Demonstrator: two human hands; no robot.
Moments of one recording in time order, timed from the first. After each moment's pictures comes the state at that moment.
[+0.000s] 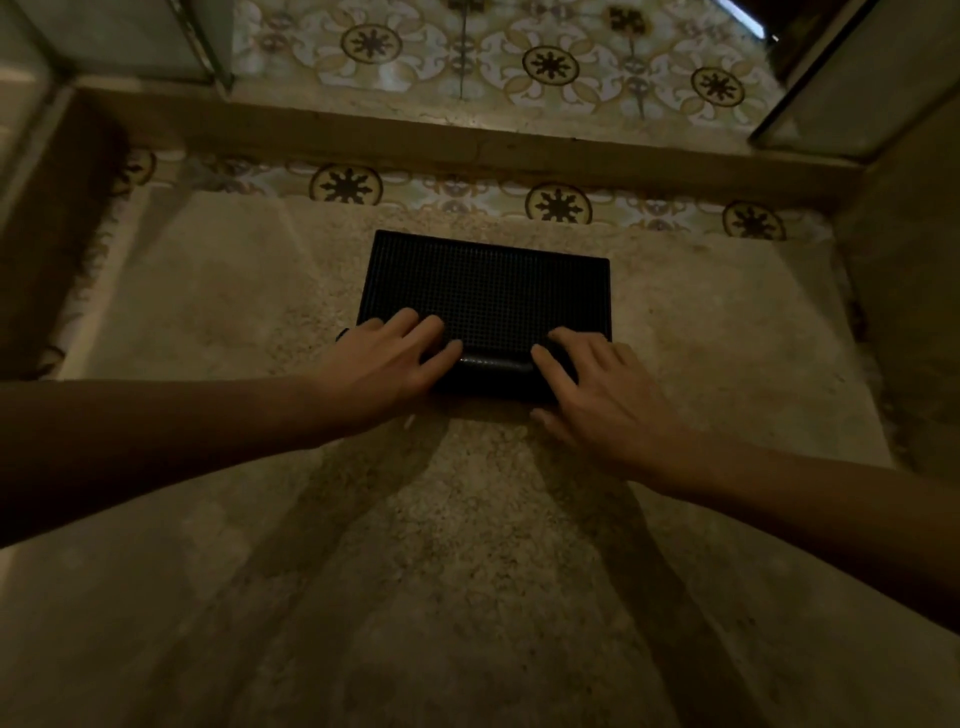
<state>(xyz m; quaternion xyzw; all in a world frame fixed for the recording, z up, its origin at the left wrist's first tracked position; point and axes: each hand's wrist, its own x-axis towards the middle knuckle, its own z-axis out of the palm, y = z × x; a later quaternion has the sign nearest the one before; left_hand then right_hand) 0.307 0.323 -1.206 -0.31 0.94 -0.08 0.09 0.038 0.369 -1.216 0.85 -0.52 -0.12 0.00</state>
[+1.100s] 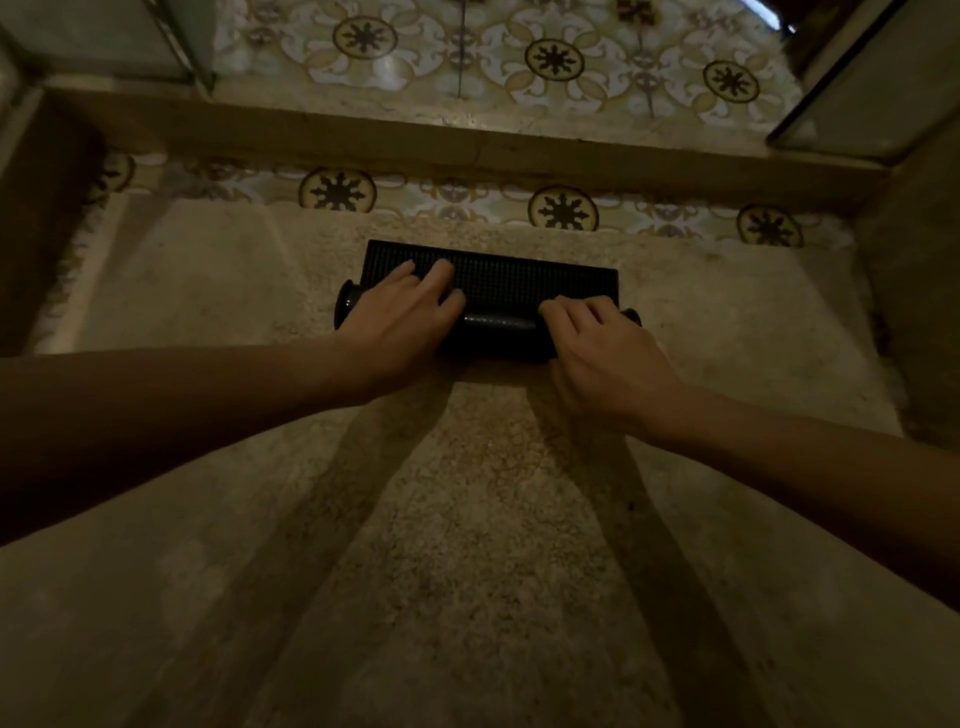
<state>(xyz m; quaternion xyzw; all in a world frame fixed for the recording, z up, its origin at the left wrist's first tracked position) 0.275 0.259 -1.220 -0.42 0.90 -0.01 0.07 0.039 0.305 -1.221 0.83 -0.55 -0.09 -0.02</state>
